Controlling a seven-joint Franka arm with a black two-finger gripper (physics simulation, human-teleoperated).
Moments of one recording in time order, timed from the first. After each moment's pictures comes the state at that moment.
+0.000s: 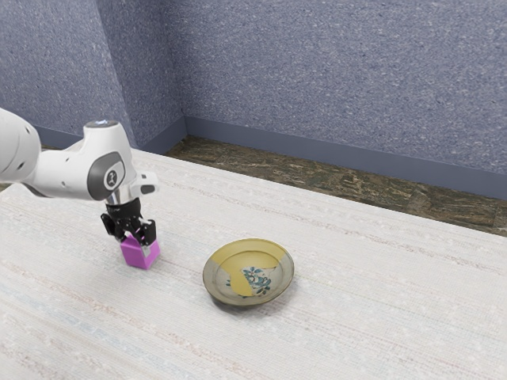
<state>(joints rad) 0.13 0.31 0.11 -2.07 -0.03 2.30 0.18</state>
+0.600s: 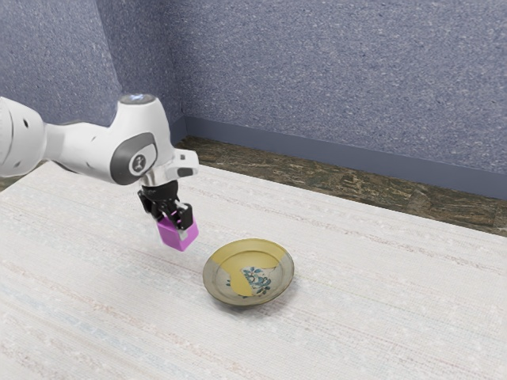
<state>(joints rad) -0.06 0.17 0.11 -2.07 0.02 2.26 0.13</state>
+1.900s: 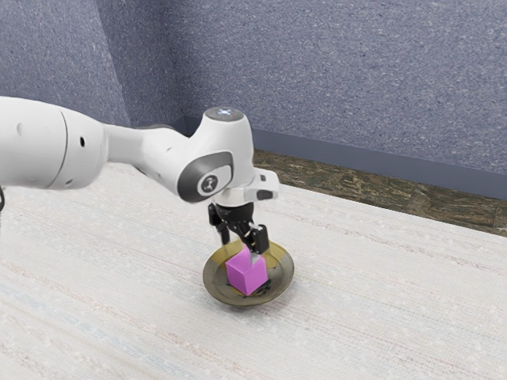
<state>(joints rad) -0.26 0.28 0.00 -1.93 0.06 2.20 -0.07</state>
